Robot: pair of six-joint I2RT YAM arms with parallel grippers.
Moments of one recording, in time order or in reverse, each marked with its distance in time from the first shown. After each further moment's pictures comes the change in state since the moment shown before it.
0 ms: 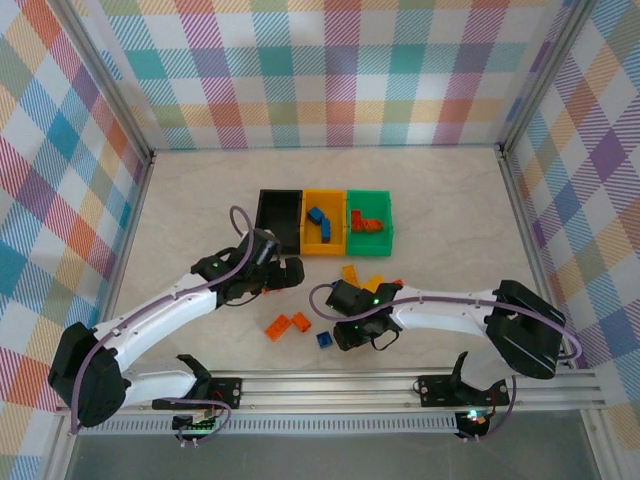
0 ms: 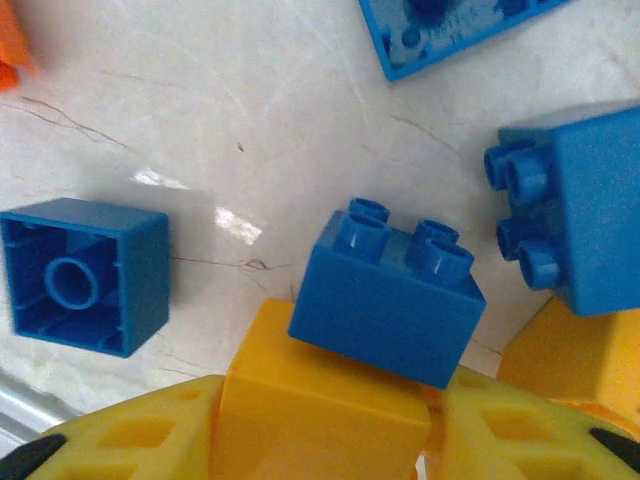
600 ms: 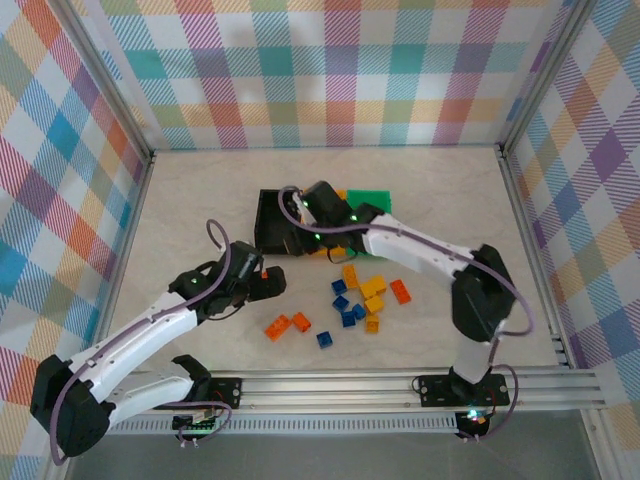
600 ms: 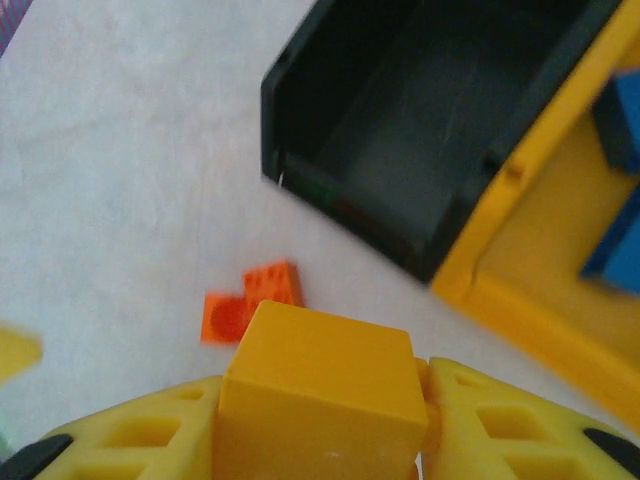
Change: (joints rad) left arm 0.029 -0.188 -0.095 -0.118 -0.053 -0.029; right arm -0.277 0.386 0.764 0.061 -0.105 -0.275
